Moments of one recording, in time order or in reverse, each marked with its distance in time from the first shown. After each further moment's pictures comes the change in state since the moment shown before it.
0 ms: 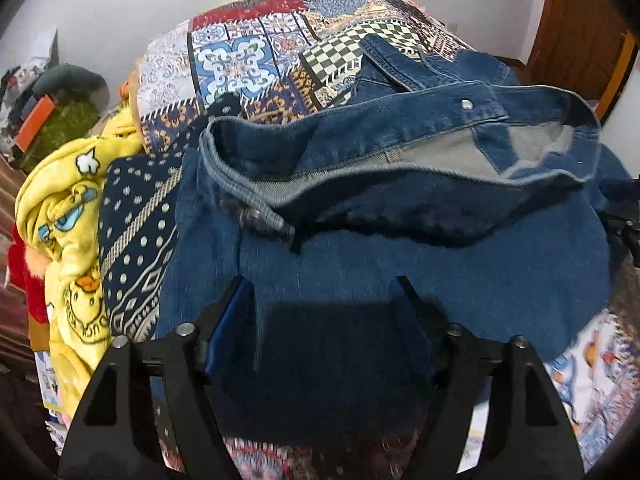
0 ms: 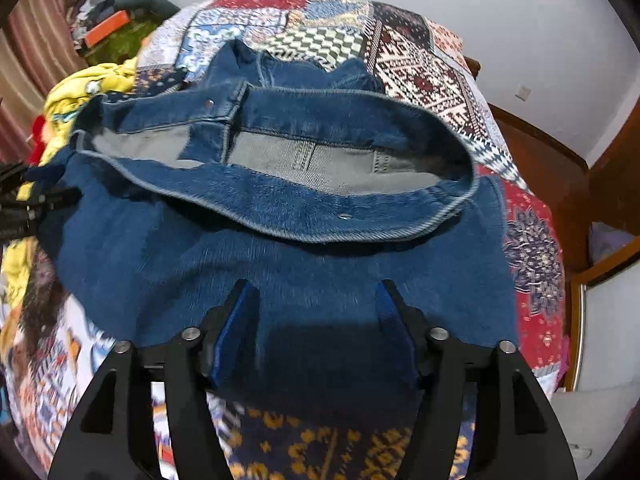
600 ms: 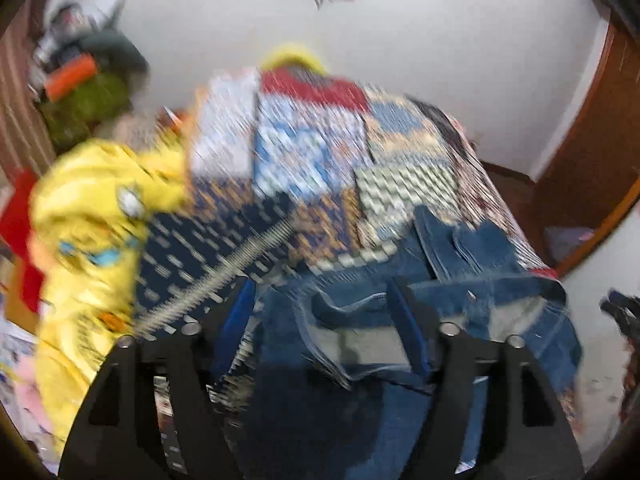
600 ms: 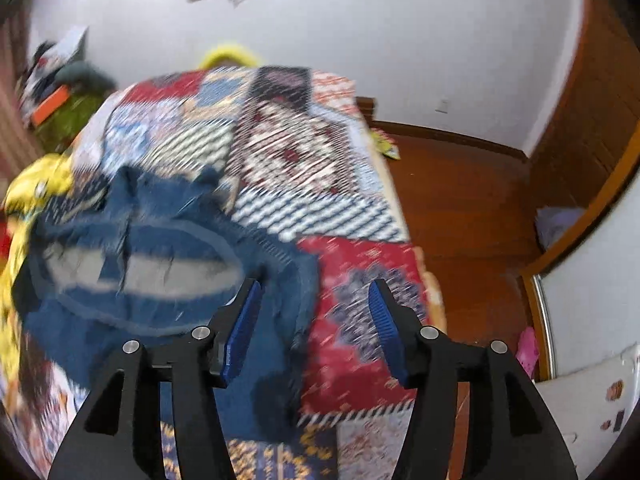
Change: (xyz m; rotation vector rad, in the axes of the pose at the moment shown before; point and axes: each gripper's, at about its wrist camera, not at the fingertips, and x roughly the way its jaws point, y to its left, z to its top) left arm -0.076 0.076 0.073 -0.306 -0.206 -0.040; right arm -0.089 -0.098 0.026 0.132 -0.152 -0.139
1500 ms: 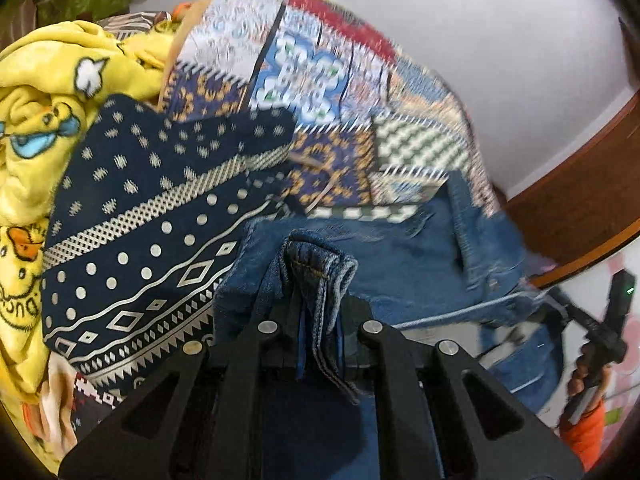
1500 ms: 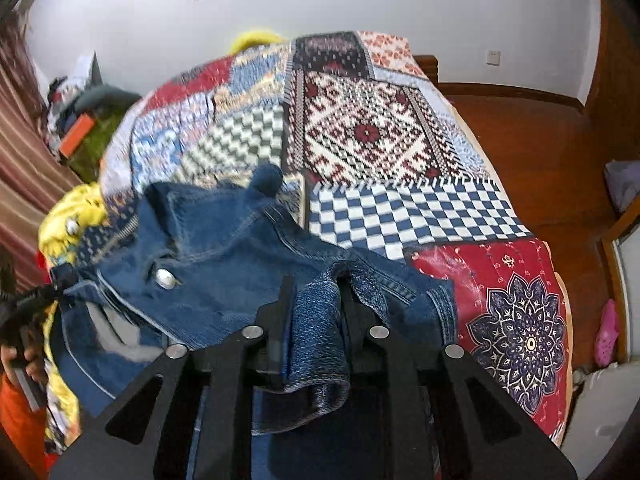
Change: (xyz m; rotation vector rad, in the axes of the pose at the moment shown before) left arm 0.102 0.041 -0.045 -0.237 0.202 -0.207; right arm 0.093 0.025 0.025 0.146 0.078 0.236
